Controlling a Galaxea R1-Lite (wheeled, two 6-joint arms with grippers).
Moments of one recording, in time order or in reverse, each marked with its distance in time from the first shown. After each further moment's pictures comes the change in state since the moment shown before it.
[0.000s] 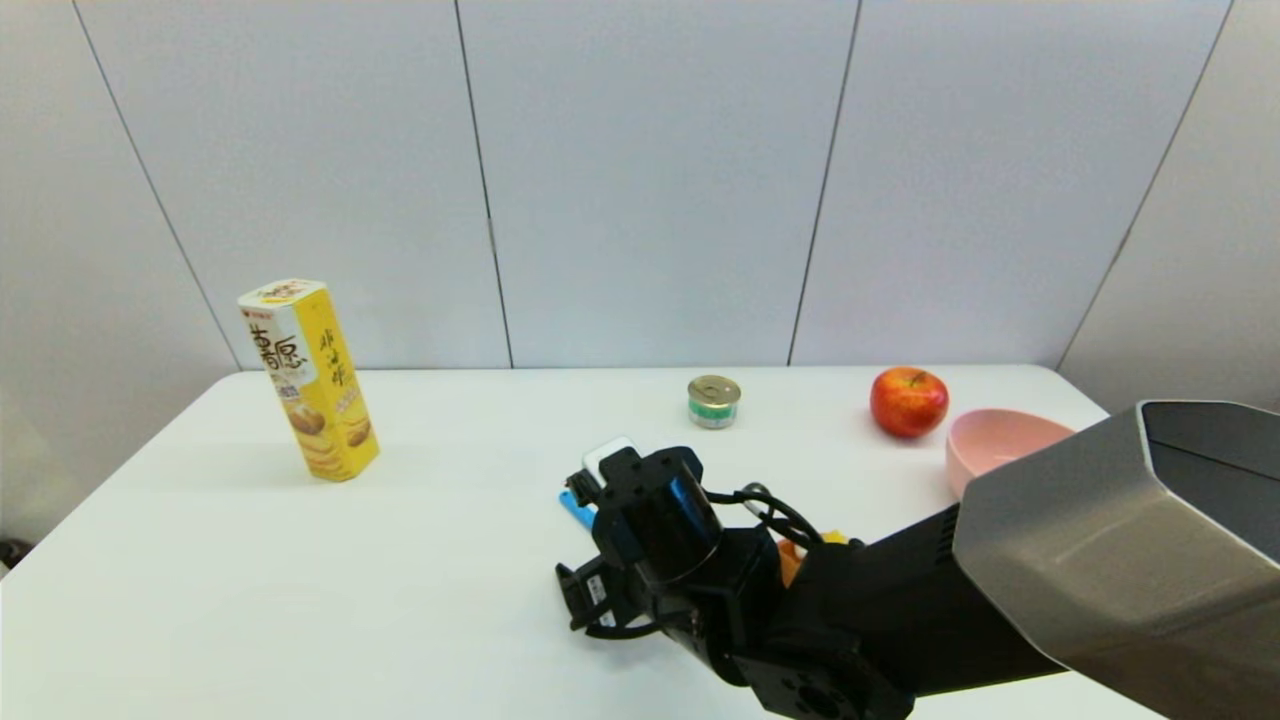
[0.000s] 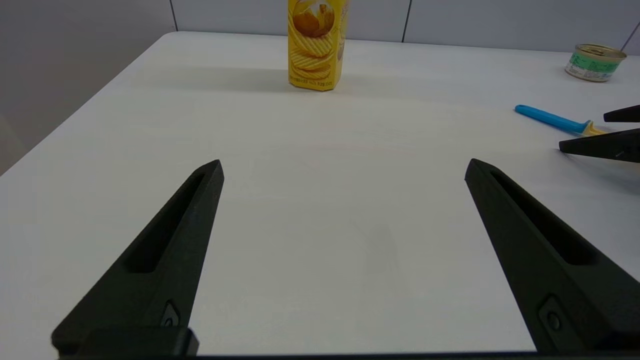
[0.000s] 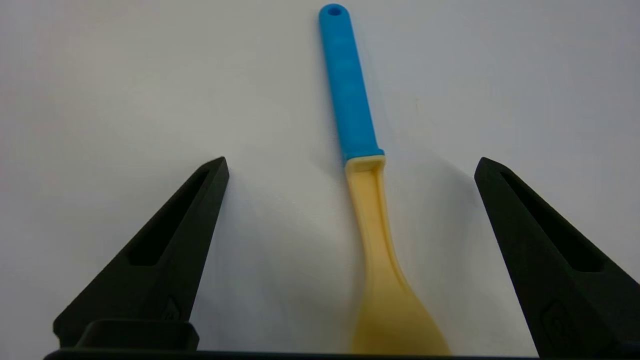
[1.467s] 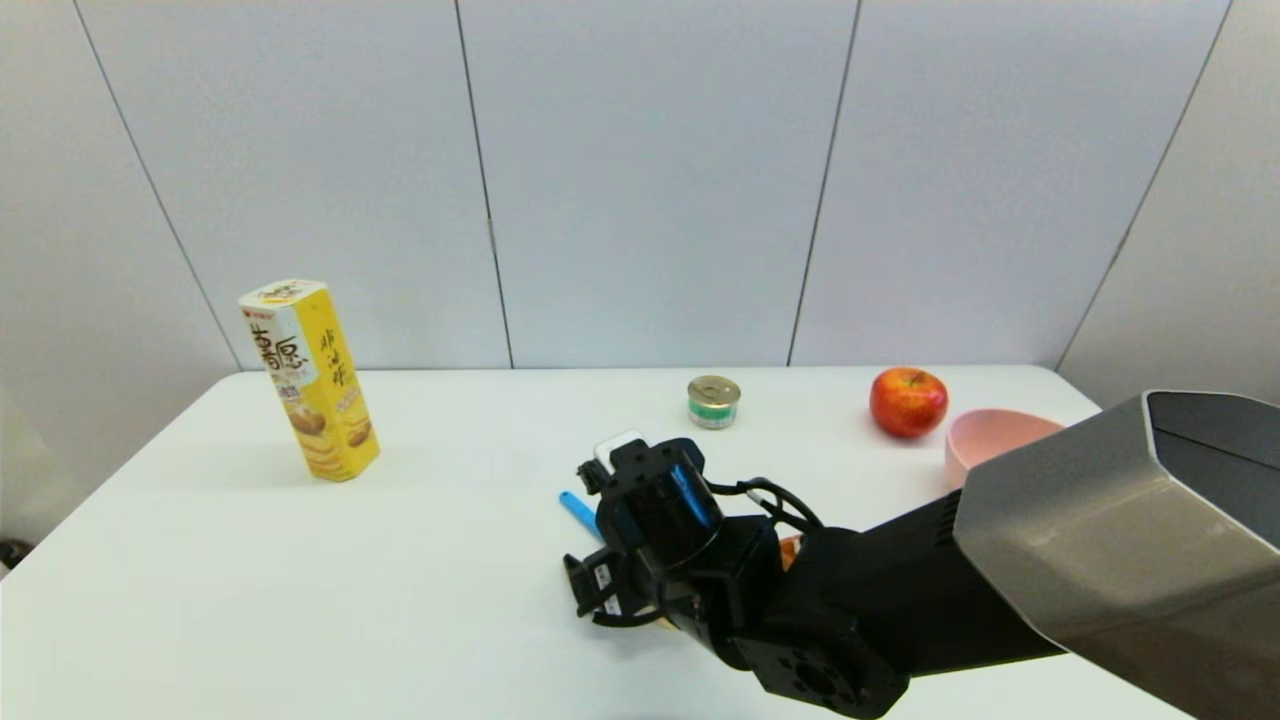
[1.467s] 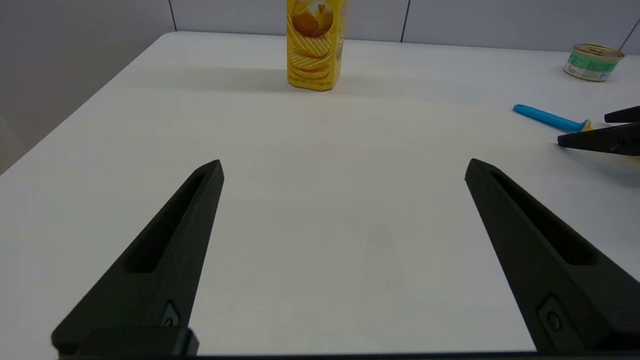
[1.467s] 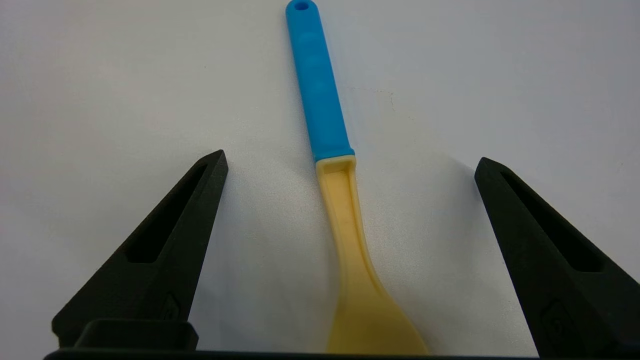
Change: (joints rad) left arm 0.000 0.000 0.000 0.000 0.000 0.000; right arm -0.023 0.023 -0.020 0.082 0.009 0.047
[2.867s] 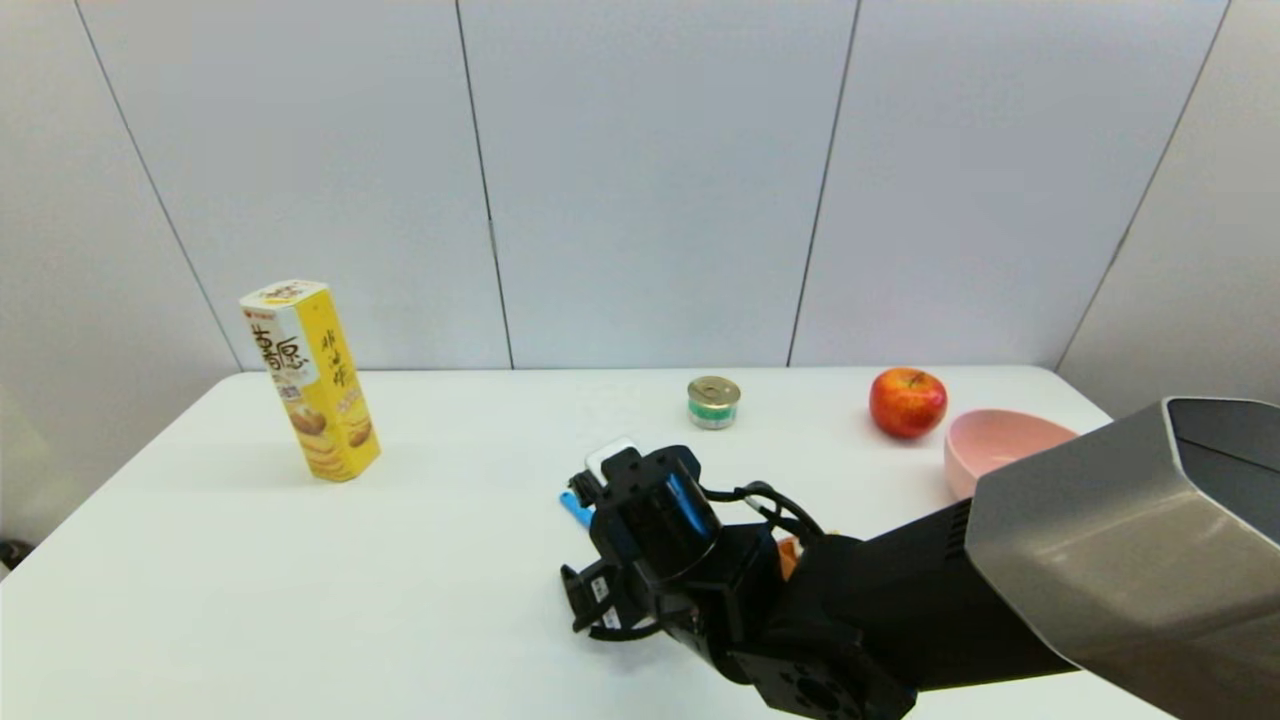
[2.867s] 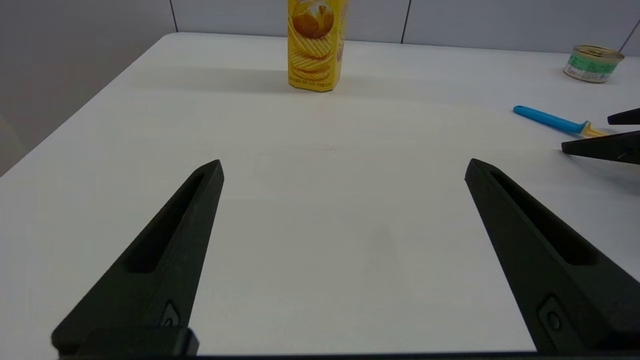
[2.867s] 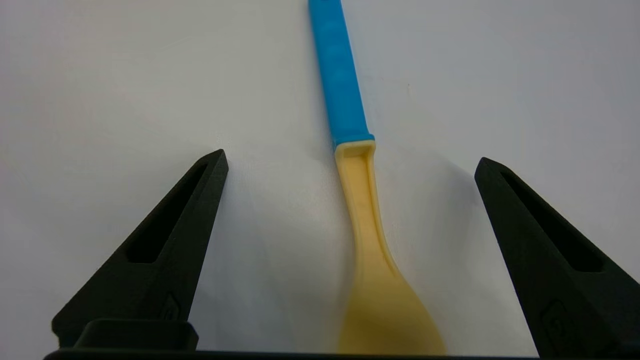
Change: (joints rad) left arm 0.000 0.000 0.000 0.001 0.000 0.000; right arm 0.024 0.005 0.010 0.023 0.000 -0.029
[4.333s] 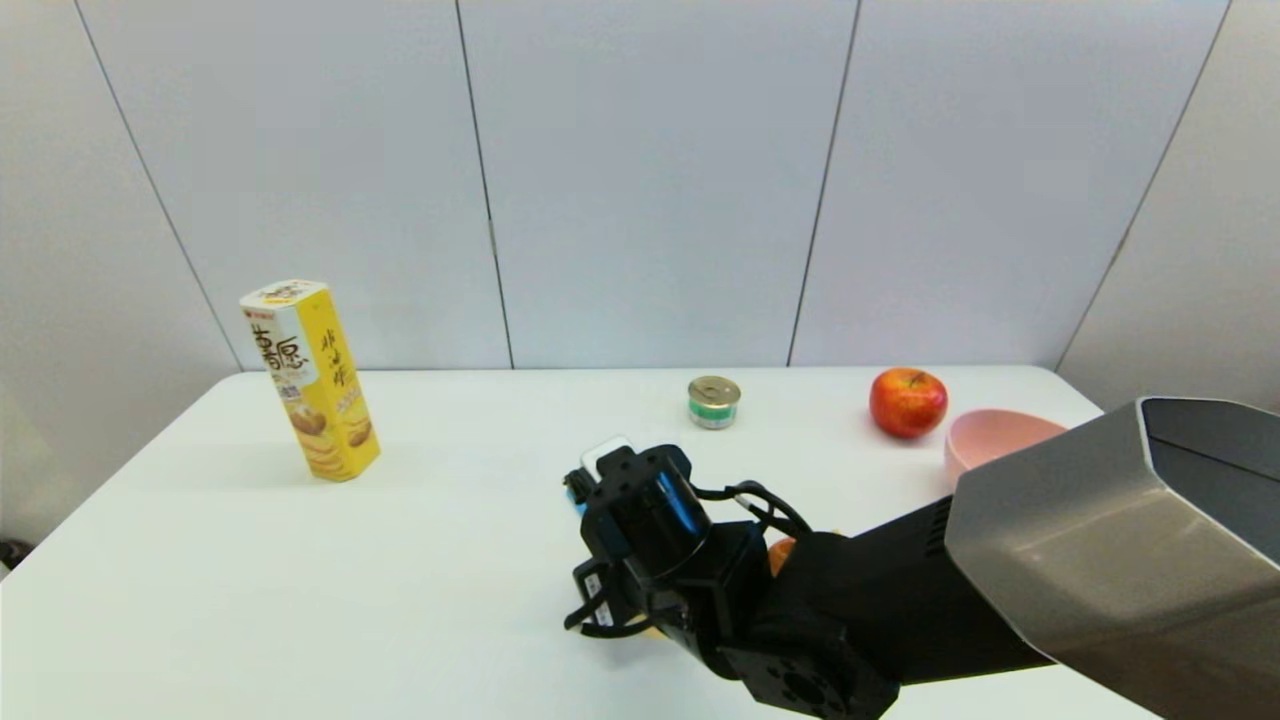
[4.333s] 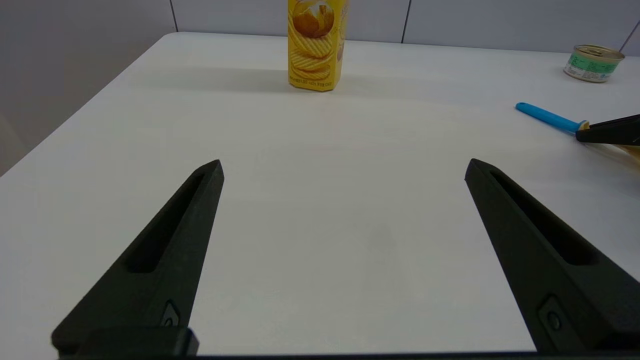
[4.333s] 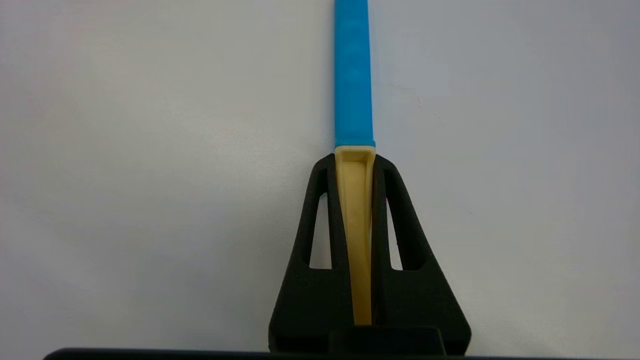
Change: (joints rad) left arm 0.000 0.000 0.000 -0.001 0.000 0.000; right arm -0.005 -0.006 -0.035 0.001 -0.007 0.020
